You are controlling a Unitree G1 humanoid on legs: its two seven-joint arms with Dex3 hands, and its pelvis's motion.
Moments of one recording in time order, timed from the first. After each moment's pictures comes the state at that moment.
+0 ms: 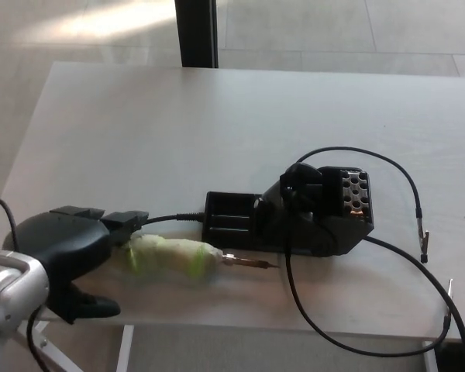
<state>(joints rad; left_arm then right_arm) -0.09 0.76 -0.33 -0.13 0.73 0.08 -0.47 -0.19 -0.88 -0.30 1.25 0.05 -0.12 0.22</state>
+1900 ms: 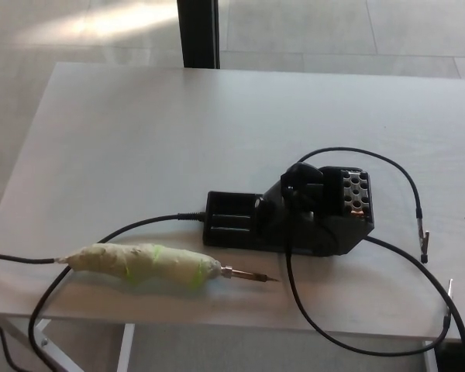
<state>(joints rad) 0.27 0.56 0.58 0.81 0.22 0.09 -0.37 -0.17 -0.88 -0.30 1.25 0.05 -0.12 0.22</state>
